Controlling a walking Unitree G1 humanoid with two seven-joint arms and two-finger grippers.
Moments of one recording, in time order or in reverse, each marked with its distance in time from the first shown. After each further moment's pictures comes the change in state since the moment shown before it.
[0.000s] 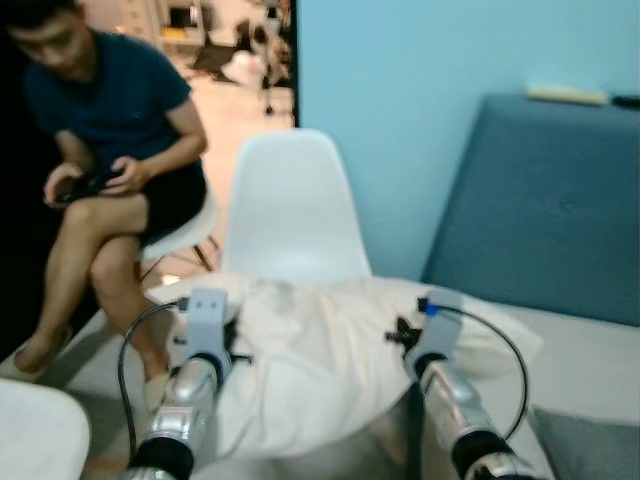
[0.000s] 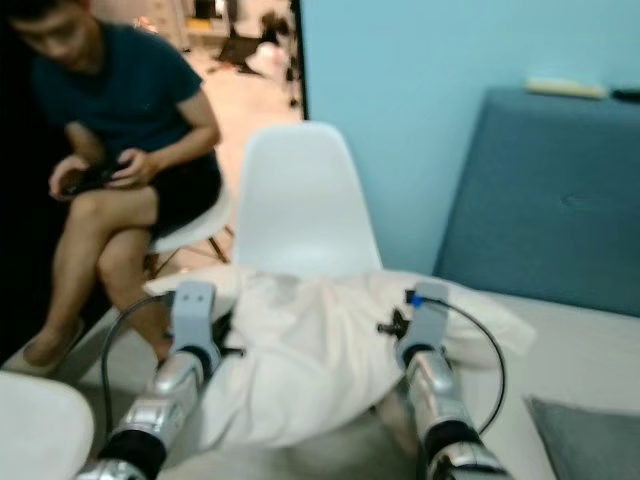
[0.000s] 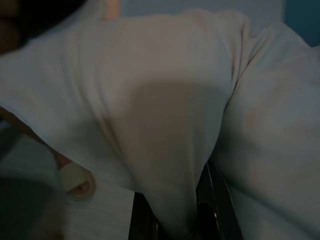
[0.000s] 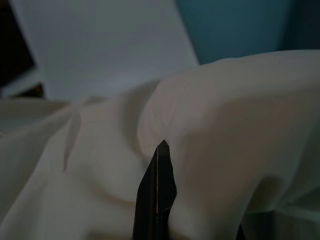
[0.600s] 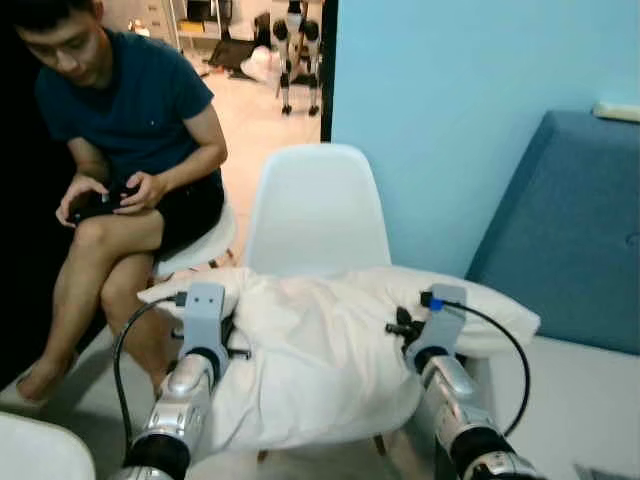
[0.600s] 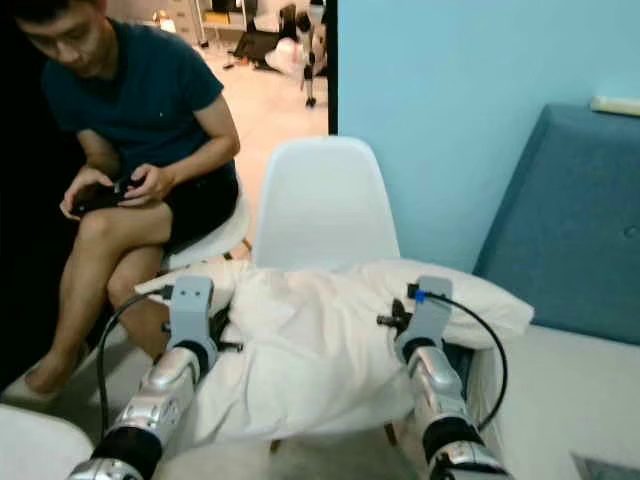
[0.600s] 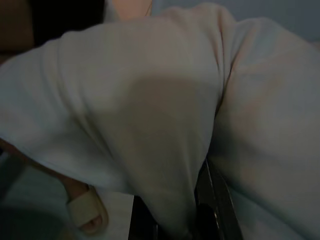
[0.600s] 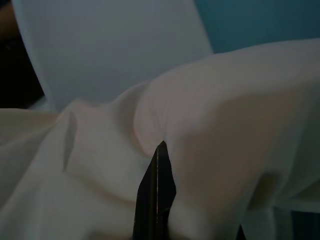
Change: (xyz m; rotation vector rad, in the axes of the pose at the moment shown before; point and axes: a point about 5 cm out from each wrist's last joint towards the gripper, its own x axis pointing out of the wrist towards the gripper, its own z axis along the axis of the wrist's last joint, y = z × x) left arm 0.000 0.008 0.004 0.011 -0.018 0.008; right arm -0.001 0.006 0.001 0.020 -0.033 0.022
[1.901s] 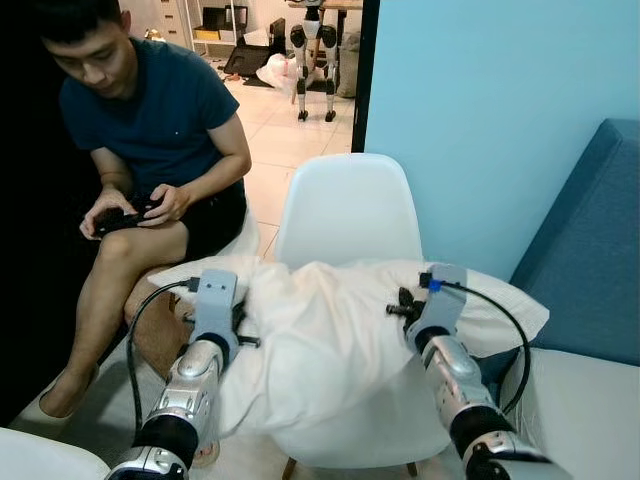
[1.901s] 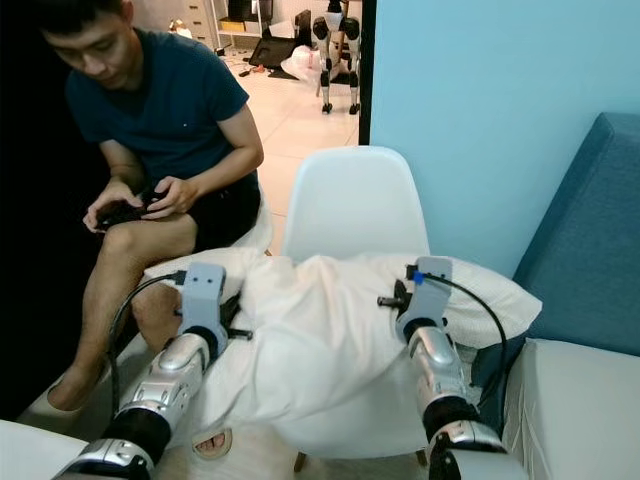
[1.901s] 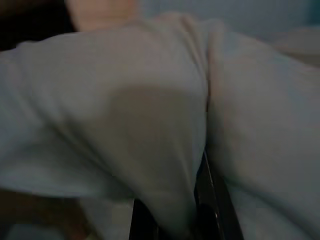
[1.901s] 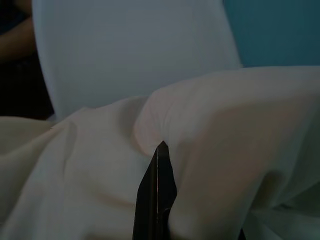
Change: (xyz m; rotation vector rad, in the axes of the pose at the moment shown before) left arm 0.012 -0.037 0.024 0.054 -0.092 -0.257; right arm 0.015 -0.006 0.035 -0.073 -0.076 -0.034
